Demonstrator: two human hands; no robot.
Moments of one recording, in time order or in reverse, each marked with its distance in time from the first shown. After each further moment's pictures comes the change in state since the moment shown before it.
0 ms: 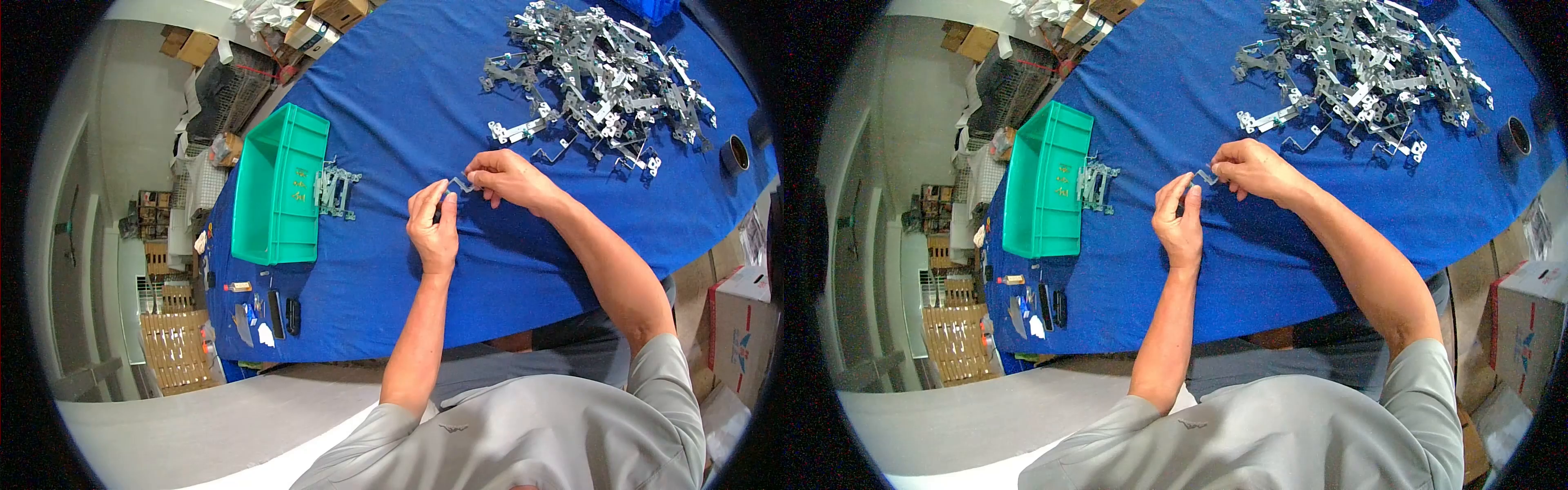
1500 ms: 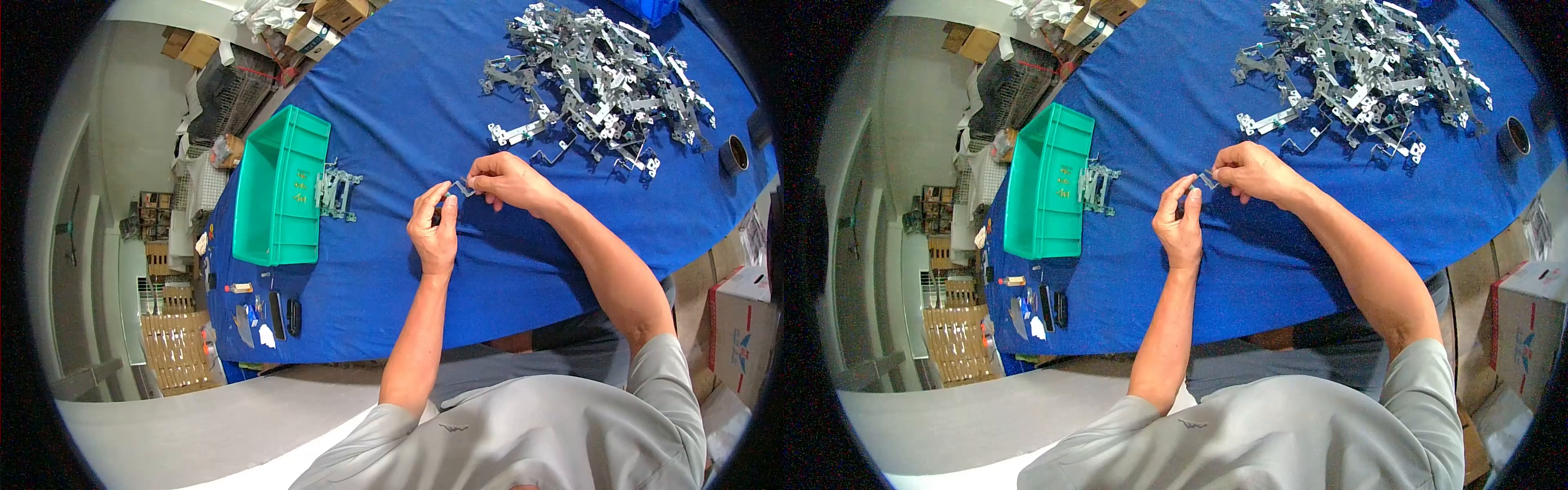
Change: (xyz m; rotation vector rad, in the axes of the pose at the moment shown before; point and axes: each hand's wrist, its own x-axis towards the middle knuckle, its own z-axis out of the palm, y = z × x) left_hand -0.001 0.000 0.000 -0.167 -0.036 -0.104; right_hand -0.001 -0.004 -0.003 -0.070 -0.056 0.015
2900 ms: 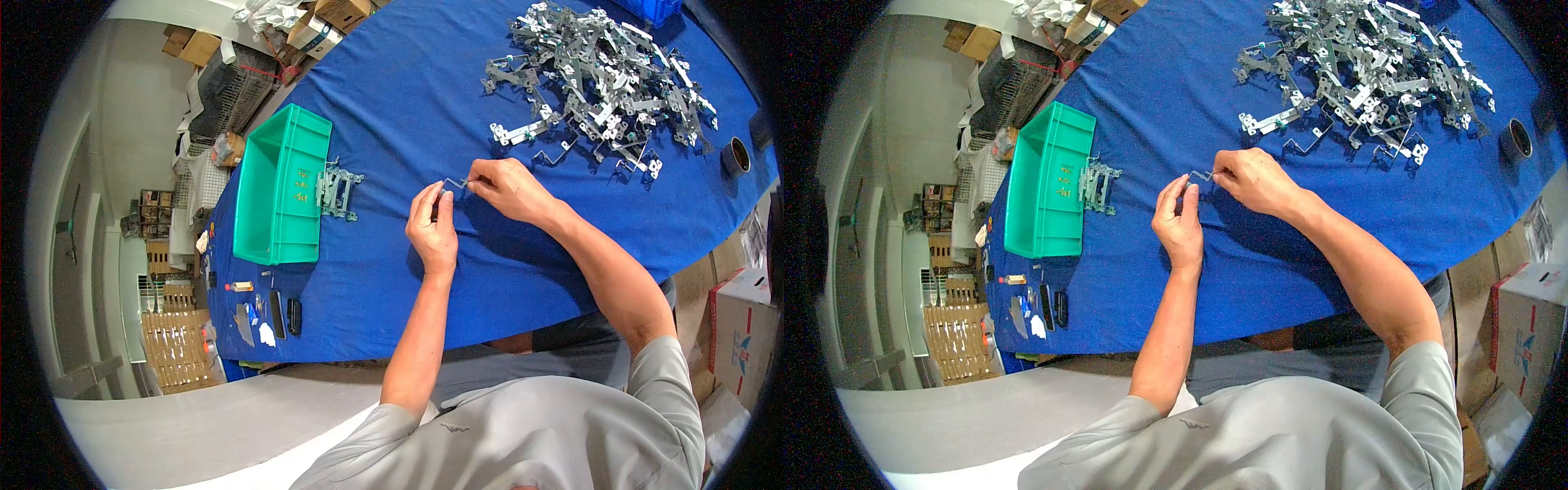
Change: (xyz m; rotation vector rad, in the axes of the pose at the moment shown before) left_hand 0.001 0.001 0.004 0.121 0.113 0.010; right_hand -0.006 -0.001 0.011 -0.444 0.214 -0.315
